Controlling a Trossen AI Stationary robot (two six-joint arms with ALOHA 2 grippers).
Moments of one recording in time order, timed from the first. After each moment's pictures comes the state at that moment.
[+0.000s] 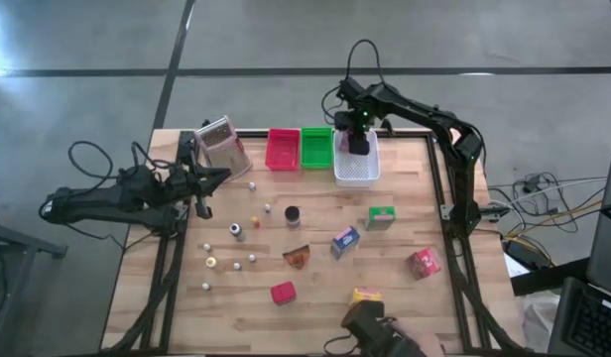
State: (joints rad) left arm 0.00 0.43 0.47 0.07 -0.31 0.19; right arm -0.72 2.01 1.76 -1.04 -0.06 -0.69
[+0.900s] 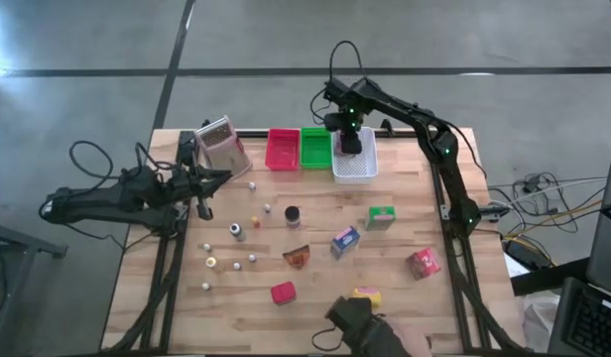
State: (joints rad) left arm 0.00 0.43 0.47 0.02 -0.31 0.21; right arm -0.71 2.25 2.06 -1.27 -0.08 -0.70
